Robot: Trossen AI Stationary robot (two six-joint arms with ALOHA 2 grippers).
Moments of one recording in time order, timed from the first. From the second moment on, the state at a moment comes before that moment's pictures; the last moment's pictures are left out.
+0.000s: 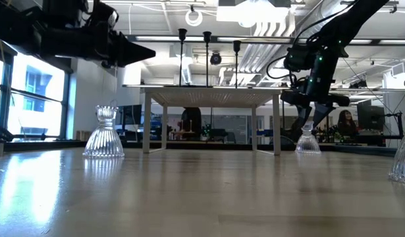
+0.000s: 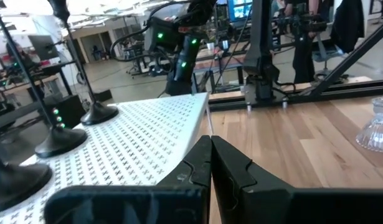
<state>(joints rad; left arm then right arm) 0.30 0.99 0.28 0.76 0.09 0.19 -0.90 1.38 0.82 -0.56 0.19 0.43</state>
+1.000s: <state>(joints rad) 0.30 0.99 0.28 0.72 0.09 0.15 -0.68 1.14 1.32 -1.09 0.16 0.49</state>
